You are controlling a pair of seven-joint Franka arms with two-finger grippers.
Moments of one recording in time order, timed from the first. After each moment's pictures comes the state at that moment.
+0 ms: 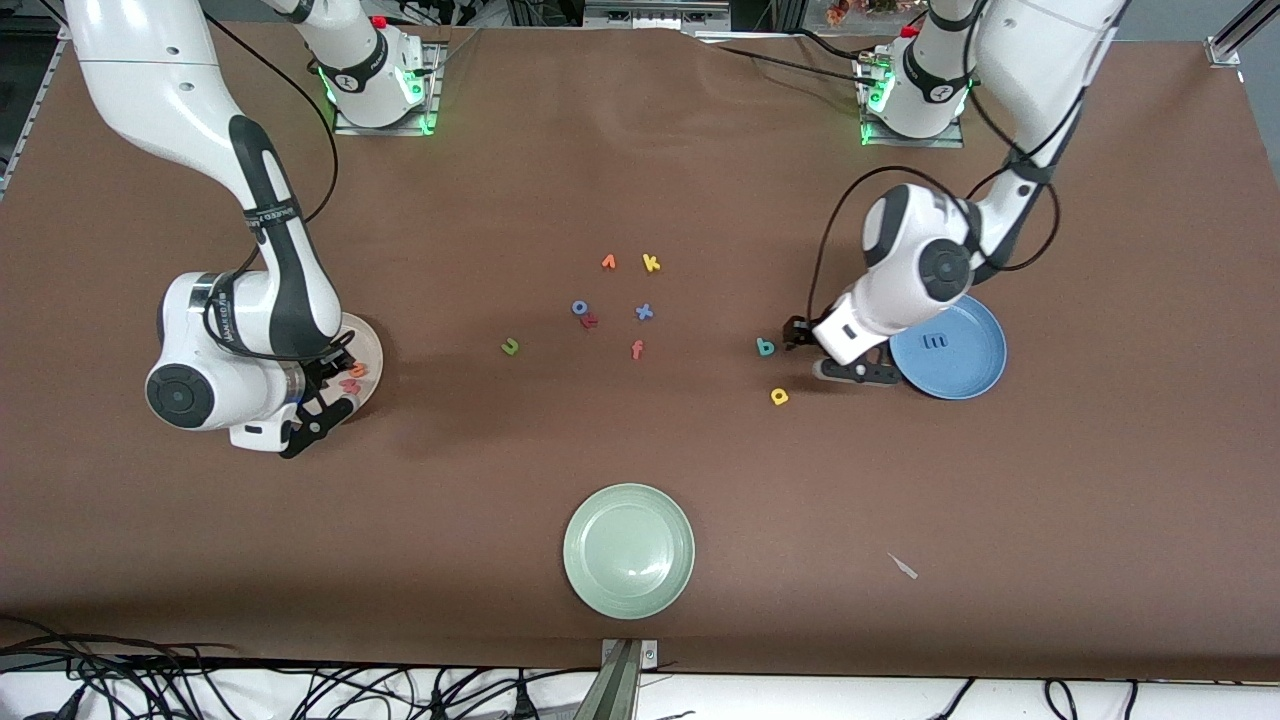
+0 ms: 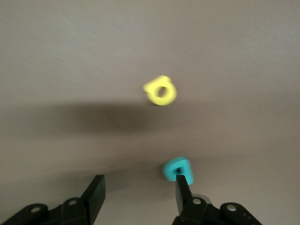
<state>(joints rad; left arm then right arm) -0.17 0.47 -0.26 -2.12 -0.24 2.57 -0.21 0.20 0.63 -0.14 -1.64 0.08 1.92 -0.56</state>
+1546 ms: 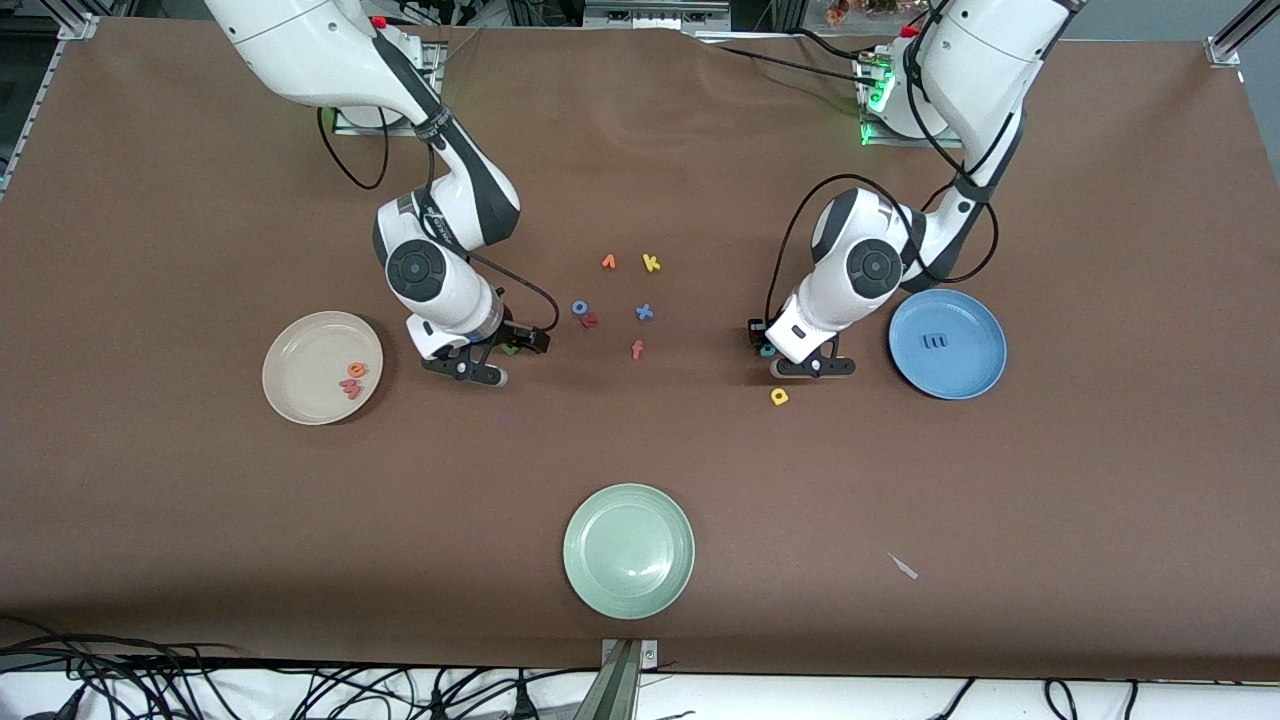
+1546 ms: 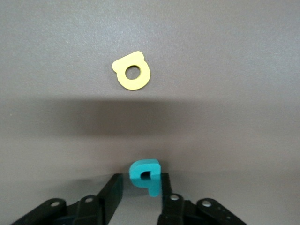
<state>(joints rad) -0.26 0.52 -0.22 -2.11 -0.18 2.61 -0.37 0.35 0.53 0.16 -1.98 0.08 2.47 0.67</state>
